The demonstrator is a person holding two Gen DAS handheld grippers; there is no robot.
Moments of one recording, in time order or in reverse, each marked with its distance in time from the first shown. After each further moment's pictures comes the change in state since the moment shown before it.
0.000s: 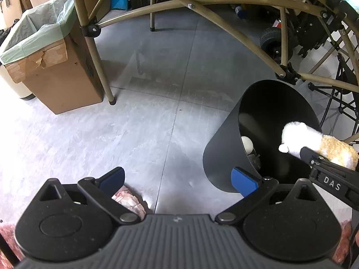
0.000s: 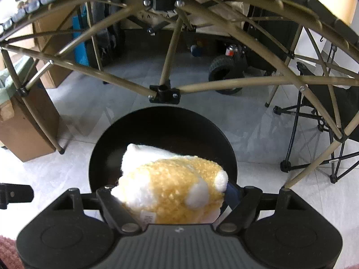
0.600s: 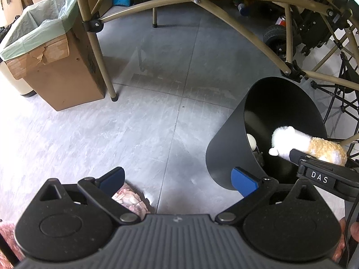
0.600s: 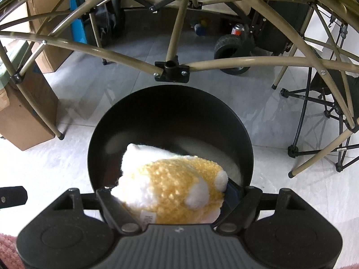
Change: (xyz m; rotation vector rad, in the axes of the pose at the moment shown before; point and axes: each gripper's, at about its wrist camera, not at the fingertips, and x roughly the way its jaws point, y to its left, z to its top) left arm 0.004 0.003 -0.001 -0.005 0.016 0.005; right arm 0.024 0.010 0.004 0.001 0.109 0.015
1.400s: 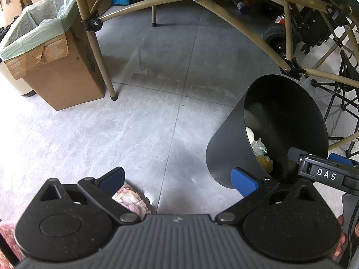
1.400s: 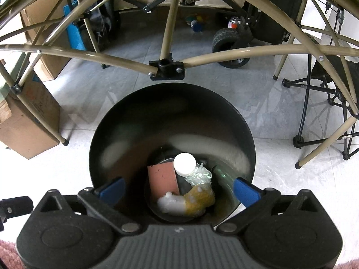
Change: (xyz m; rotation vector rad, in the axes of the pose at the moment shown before) left arm 0.000 0.000 -0.001 0.002 0.001 0.001; right arm 0.004 -0.011 -0.001 0.067 0.010 0.039
